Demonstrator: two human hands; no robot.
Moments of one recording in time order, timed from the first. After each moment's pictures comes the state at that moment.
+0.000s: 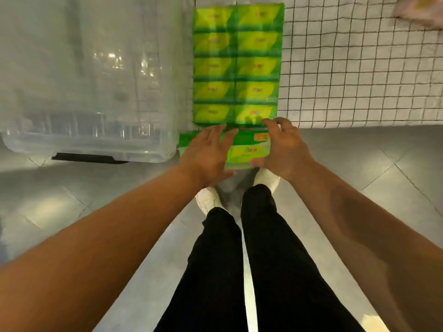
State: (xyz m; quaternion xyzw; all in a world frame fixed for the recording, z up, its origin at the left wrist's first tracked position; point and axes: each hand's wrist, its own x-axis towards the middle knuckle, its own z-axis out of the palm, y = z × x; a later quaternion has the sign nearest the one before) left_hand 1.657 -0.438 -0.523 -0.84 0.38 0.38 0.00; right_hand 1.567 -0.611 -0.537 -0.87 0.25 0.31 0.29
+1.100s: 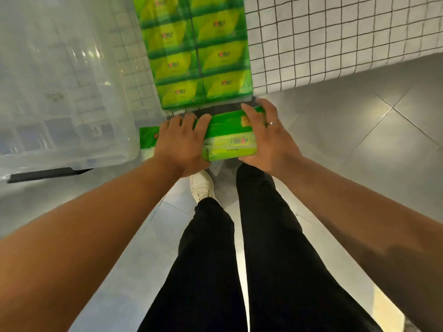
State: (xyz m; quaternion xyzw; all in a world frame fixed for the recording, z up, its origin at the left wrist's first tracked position) left_hand 1.647 -0.434 -0.584 -0.83 0.47 0.29 0.07; right_hand 1.499 -0.603 -0.597 -0.91 0.20 0.19 0.32
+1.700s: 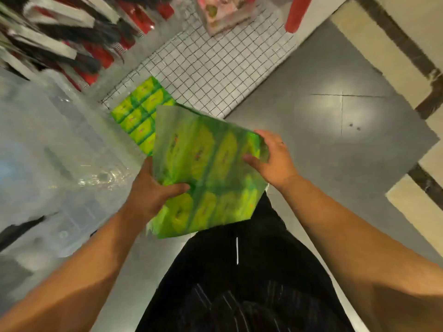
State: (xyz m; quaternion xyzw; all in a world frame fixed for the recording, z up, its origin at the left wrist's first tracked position) left_hand 1.611 -0.397 -0.311 -0.76 0.24 0.50 -0.32; right_hand 1.357 -0.537 -0.357 -0.71 0.56 -0.07 0.43
